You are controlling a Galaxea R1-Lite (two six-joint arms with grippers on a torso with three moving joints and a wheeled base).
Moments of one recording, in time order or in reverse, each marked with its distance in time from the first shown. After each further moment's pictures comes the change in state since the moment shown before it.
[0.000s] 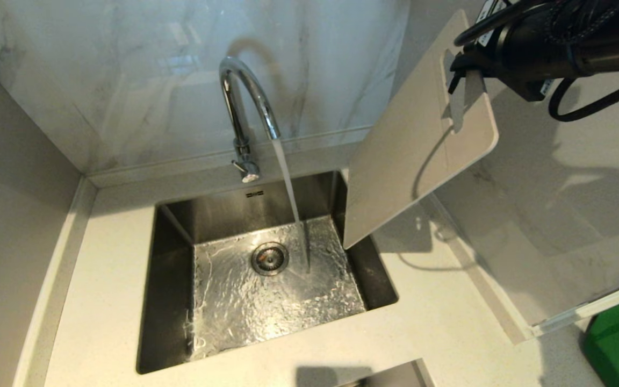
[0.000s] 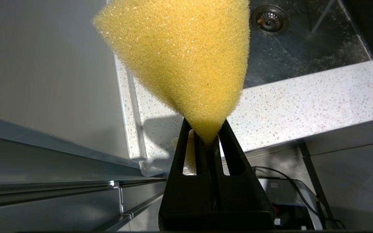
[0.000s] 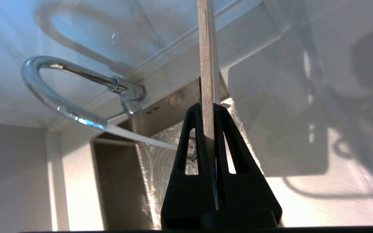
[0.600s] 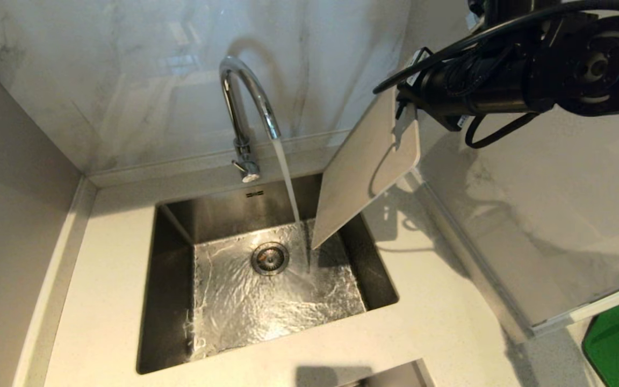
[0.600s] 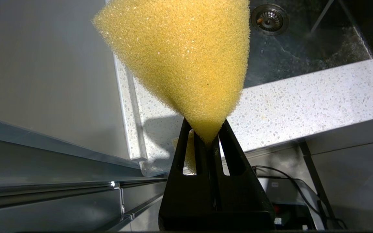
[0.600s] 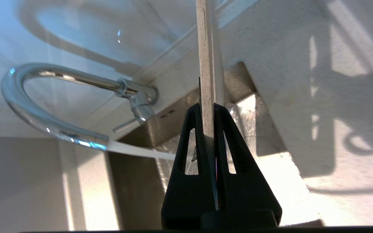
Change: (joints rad) left arm 0.000 0.000 0.000 0.000 -0.004 0.007; right arm 0.059 0.176 -0.005 -0.169 -0.017 0.114
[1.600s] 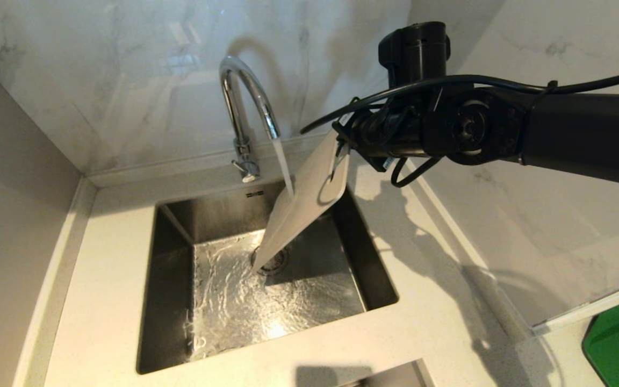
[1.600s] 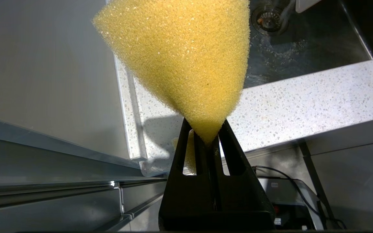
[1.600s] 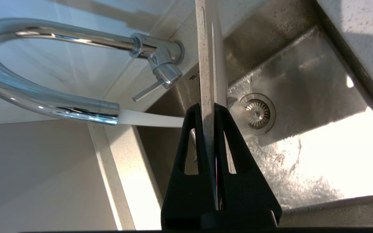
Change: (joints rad) left arm 0.000 0.000 0.000 0.000 0.003 -0.004; right arm 0.151 0.151 0.003 -0.070 -0.020 0.218
